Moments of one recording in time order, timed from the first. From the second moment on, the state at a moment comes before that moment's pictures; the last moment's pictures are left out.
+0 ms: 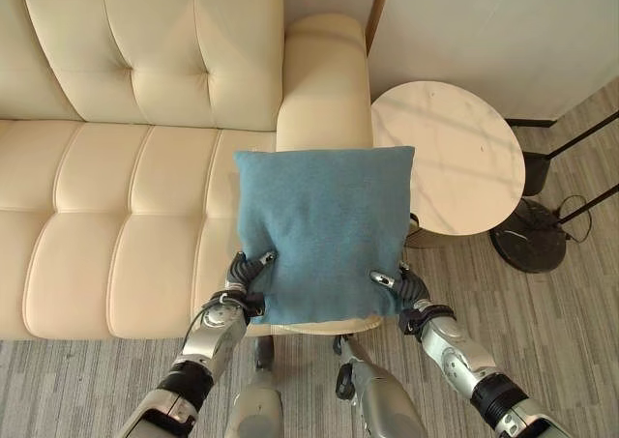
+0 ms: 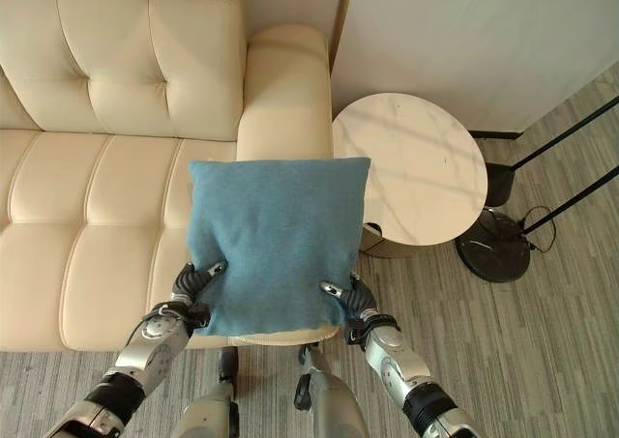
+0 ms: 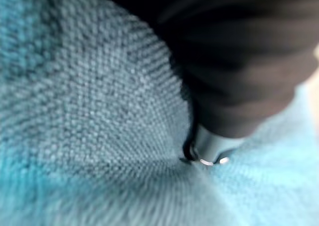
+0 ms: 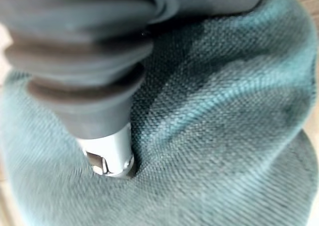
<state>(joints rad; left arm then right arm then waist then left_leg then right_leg) -0.20 0.38 -0.32 0.42 -0.53 -0.07 0.24 -0.19 -0.32 0.49 0.45 0.71 -0.07 -0.09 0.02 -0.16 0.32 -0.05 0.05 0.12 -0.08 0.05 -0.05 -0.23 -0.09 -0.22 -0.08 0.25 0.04</state>
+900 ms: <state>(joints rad) 0.13 0.31 -0.20 0.16 -0.45 -0.04 0.29 -0.03 -0.39 0.42 0.18 0.57 -0.04 -0.06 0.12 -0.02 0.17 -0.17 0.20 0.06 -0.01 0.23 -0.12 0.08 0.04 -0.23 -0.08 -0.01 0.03</state>
